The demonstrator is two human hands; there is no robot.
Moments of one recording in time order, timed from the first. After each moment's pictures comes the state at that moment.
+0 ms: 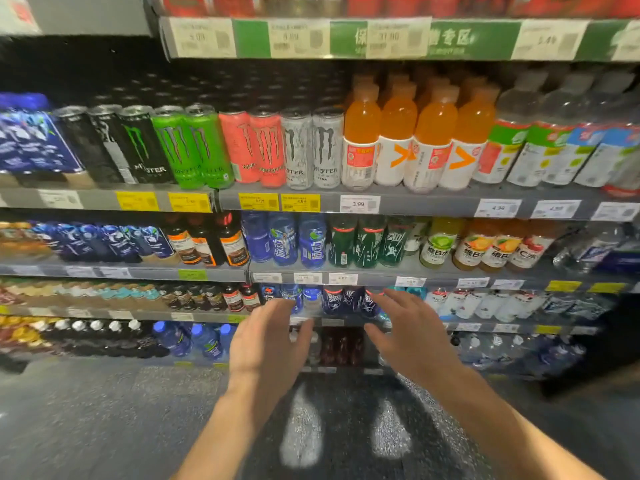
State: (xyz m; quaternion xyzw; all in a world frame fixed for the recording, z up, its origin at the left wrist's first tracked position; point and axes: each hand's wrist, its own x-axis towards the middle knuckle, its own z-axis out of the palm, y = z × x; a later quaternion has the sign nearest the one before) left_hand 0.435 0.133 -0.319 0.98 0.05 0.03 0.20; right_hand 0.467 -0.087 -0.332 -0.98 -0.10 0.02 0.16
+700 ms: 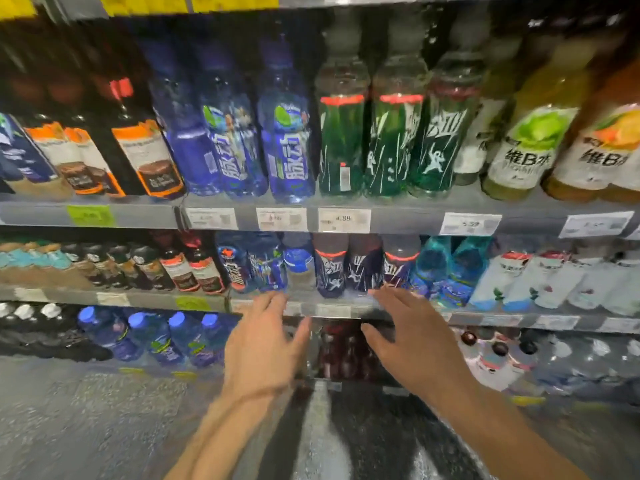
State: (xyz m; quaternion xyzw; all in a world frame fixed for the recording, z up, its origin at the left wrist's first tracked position) left_hand 0.548 0.106 -0.648 0.97 0.08 0.06 0.22; right_hand 0.565 -0.103 -0.635 -0.97 -0.09 0.02 0.22
